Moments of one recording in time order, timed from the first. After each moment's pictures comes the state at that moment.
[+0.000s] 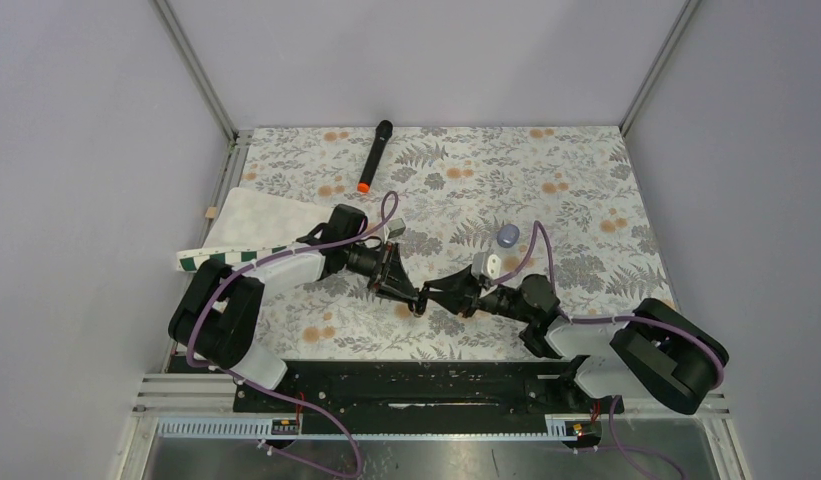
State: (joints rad) left arm -0.48 1.53 0.78 -0.13 1.21 -0.71; right arm 0.78 1.30 0.19 1.30 -0.54 0.08
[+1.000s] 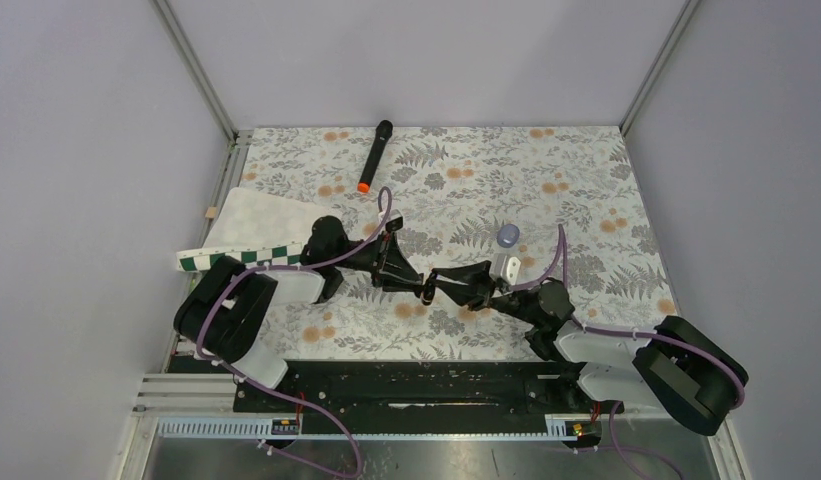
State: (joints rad) left arm -0.49 1.55 0.54 0.99 1.28 -1.66; right arm 0.78 1.17 0.18 1.32 -0.47 0.04
